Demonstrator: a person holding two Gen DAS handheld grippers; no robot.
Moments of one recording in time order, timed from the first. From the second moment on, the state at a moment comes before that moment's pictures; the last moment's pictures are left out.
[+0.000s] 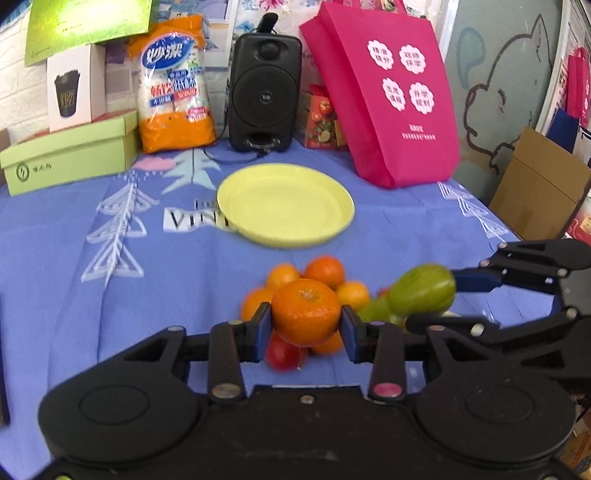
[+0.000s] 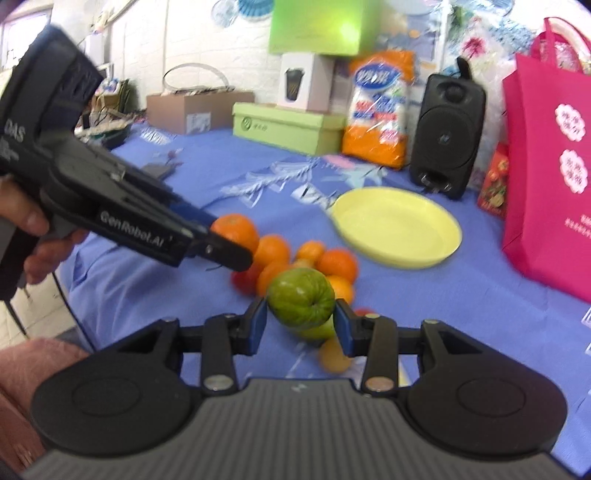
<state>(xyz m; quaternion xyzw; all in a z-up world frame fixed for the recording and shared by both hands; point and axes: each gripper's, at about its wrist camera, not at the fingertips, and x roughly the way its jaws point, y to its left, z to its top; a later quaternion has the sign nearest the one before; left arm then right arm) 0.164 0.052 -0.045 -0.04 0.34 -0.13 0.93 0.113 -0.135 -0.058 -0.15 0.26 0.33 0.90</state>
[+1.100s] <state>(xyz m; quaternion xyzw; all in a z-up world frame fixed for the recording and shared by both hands) 0.274 0.053 -0.043 0.02 0.34 -0.02 0.94 0.247 -0.144 -0.053 -0.09 0.29 0.23 0.93</state>
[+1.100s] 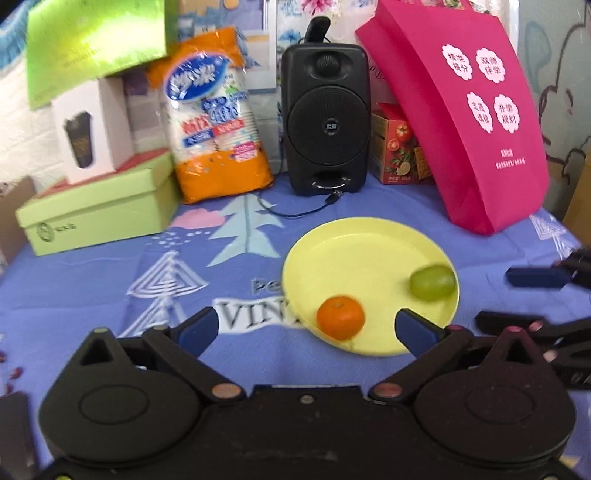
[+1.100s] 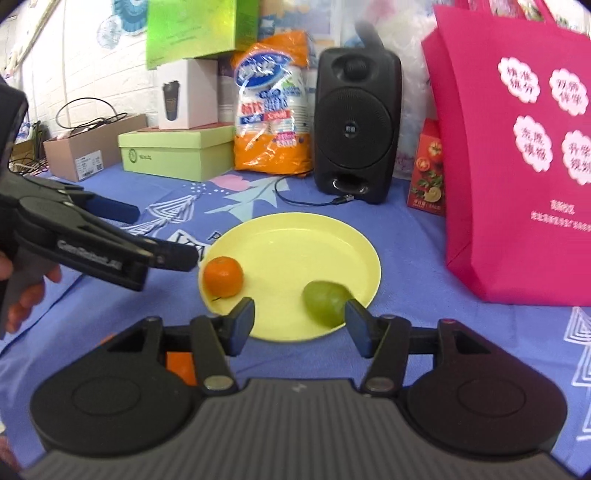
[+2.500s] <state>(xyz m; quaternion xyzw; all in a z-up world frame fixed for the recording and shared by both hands) 0.156 0.021 -0.098 0.04 0.38 -0.07 0.92 0.133 -0.139 -0.098 -0.15 0.35 0.29 0.88</state>
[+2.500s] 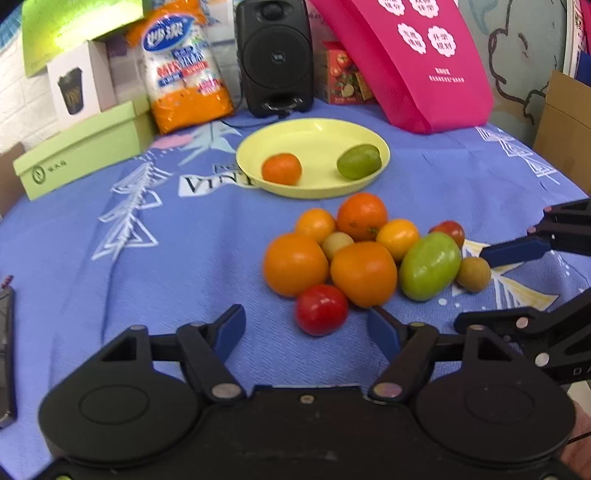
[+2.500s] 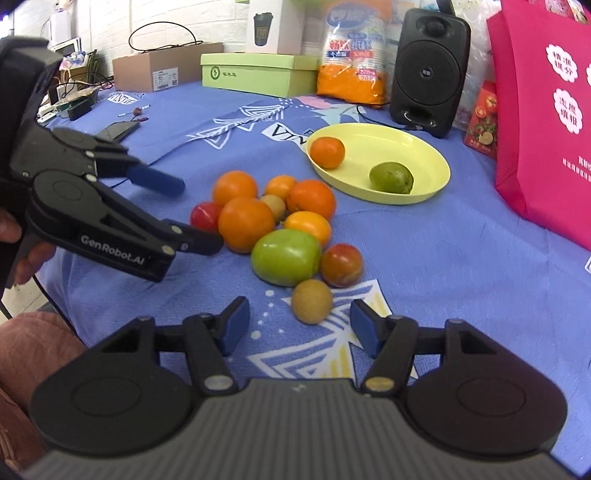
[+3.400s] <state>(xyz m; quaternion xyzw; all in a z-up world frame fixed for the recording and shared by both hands) 0.158 0.018 -0.099 0.02 0.38 -0.12 0.92 0.141 -0.139 -0.098 -0.14 0.35 0.30 0.88</state>
